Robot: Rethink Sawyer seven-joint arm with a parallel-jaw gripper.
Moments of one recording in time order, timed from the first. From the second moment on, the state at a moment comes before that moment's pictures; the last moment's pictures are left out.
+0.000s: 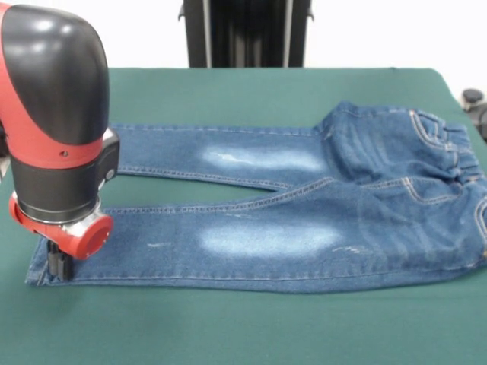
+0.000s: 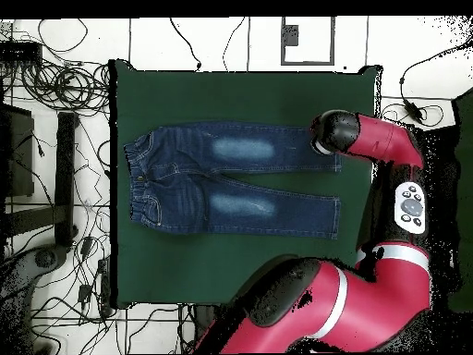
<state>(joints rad) -0.43 -0.13 0.03 0.81 -0.27 0.74 2.03</state>
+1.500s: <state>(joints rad) -0.42 -0.06 0.03 0.66 -0.27 0.74 2.03</state>
